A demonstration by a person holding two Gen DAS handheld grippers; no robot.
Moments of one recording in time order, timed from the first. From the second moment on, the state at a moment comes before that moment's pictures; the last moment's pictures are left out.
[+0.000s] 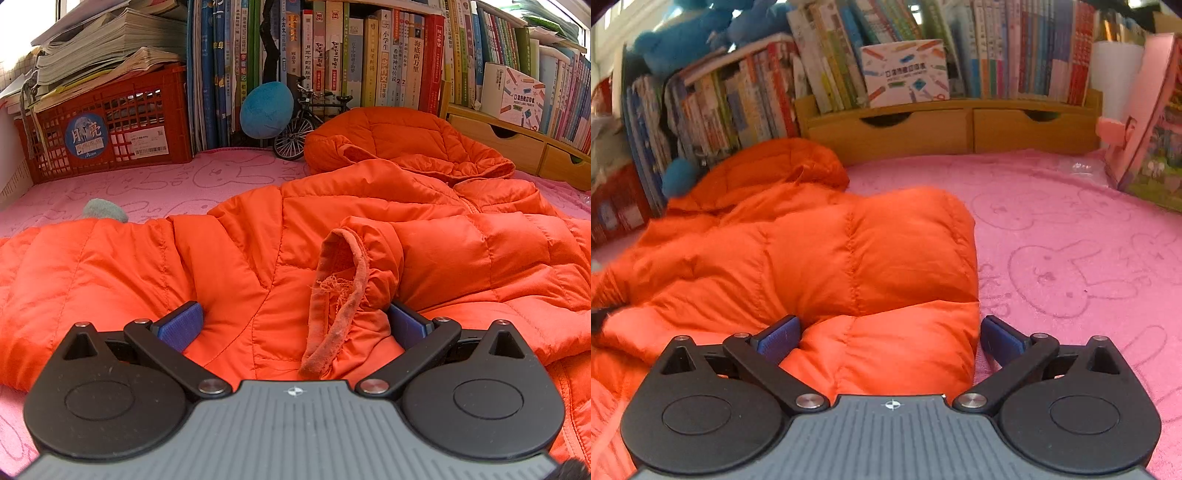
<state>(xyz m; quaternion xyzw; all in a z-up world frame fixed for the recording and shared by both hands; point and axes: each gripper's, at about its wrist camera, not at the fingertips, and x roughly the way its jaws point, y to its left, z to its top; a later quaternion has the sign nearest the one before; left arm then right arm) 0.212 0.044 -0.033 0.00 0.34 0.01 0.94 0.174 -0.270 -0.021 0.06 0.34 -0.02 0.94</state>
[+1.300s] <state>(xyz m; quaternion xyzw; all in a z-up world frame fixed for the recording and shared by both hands) 0.148 0.304 0.011 -0.16 0.18 0.29 0.93 0.176 -0.262 -0.023 0.04 0.34 -0.03 0.94</state>
